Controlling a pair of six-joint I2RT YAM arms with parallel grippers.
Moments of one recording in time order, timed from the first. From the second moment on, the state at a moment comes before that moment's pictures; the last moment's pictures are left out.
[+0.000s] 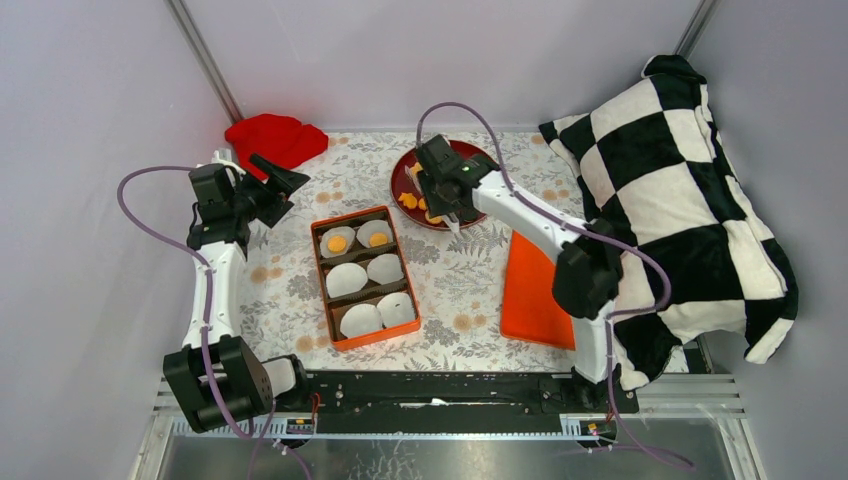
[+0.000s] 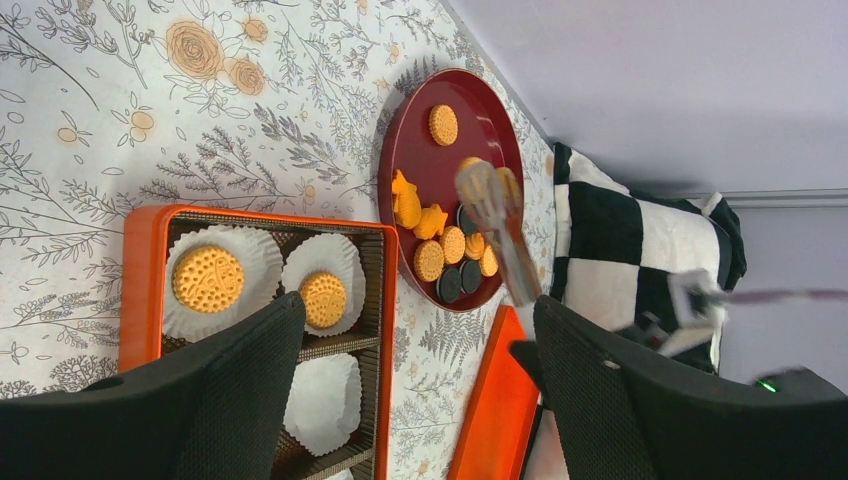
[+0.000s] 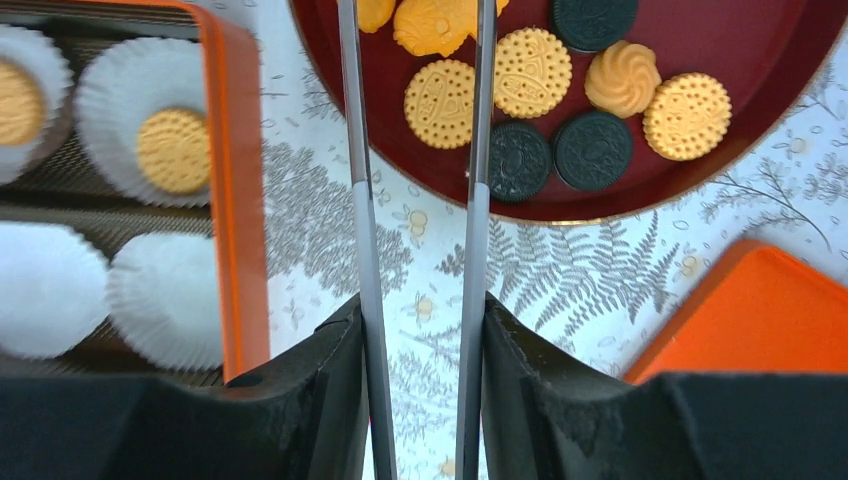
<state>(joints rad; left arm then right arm) 0.31 1.20 0.99 -0.28 0.54 -0.79 0.73 2.05 1.87 -0.83 0.23 0.30</state>
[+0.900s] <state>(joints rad) 0.31 1.20 0.99 -0.28 0.54 -0.79 1.06 1.72 1.40 -0.80 0.12 0.36</state>
